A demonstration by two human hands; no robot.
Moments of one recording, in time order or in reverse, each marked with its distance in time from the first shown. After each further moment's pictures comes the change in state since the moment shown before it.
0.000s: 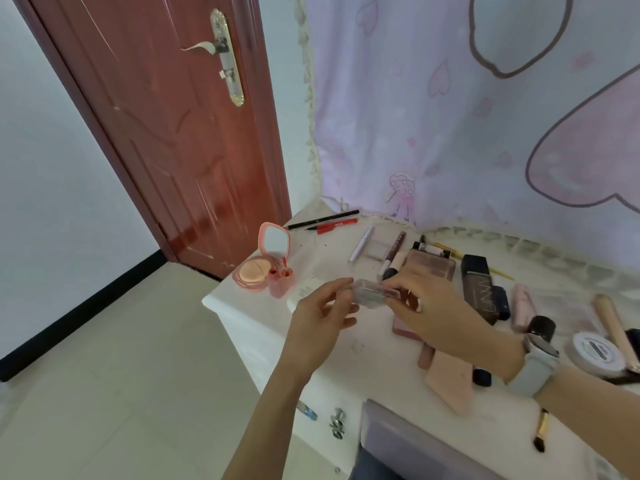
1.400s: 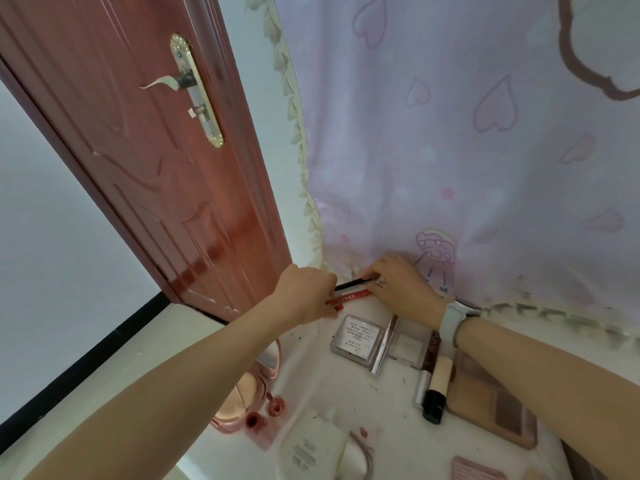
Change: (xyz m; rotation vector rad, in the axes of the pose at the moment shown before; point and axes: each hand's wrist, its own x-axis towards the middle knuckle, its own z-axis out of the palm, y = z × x) left_hand 0.264 0.011 -0.031 1.698 -0.364 0.296; right_hand 0.233 0.128 0.059 -0.087 0.038 0.092
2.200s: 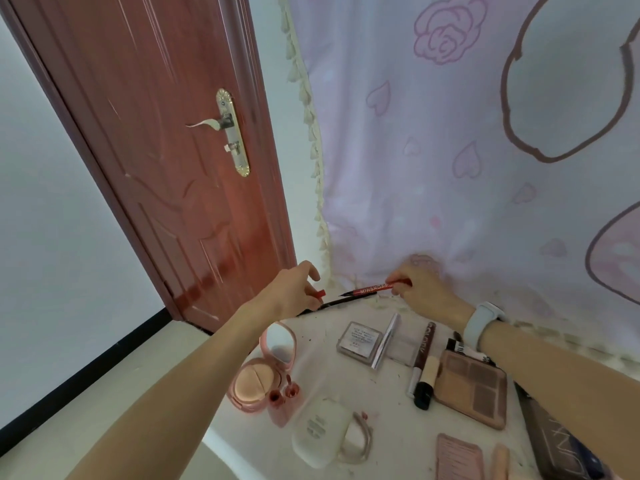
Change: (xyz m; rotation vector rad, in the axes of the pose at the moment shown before) left_hand -0.059 -0.028 -0.035 -0.787 0.027 -0.177; right_hand -0.034 -0.025 -0.062 0.281 -0.008 0.216
